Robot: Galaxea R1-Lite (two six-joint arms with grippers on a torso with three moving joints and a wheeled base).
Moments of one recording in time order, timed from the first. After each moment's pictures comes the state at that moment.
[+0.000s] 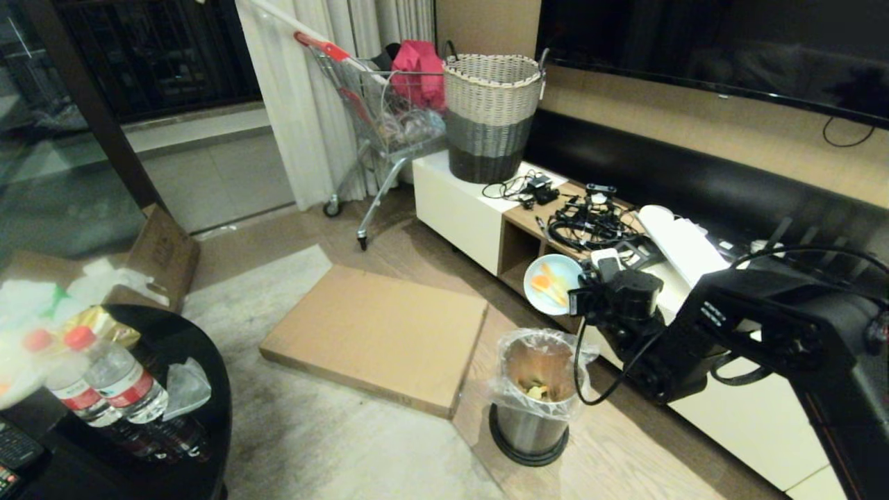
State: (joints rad) left arm 0.00 0.00 0.00 -0.01 0.01 -0.02; right arm 0.27 2.50 -1.12 -1.34 -0.24 -0.14
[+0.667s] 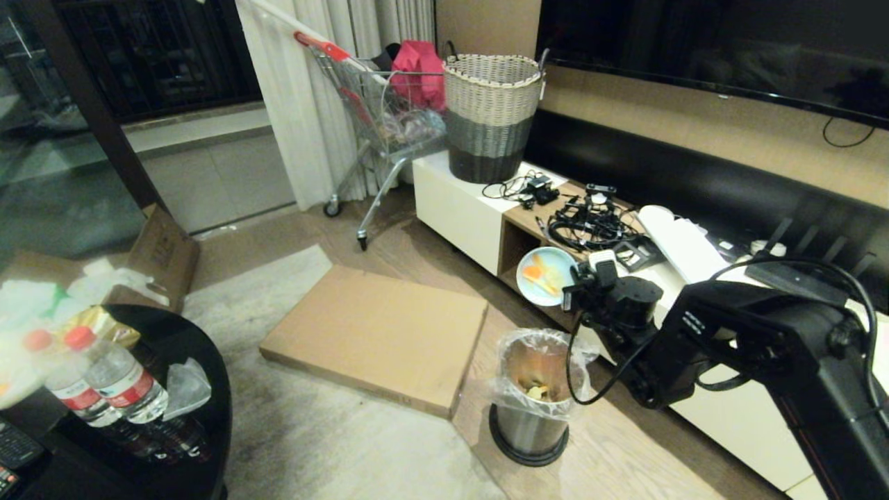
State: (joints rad) left arm 0.00 0.00 0.00 -0.01 0.01 -0.02; right arm 0.27 2.59 -1.18 -1.52 -0.17 -0.17
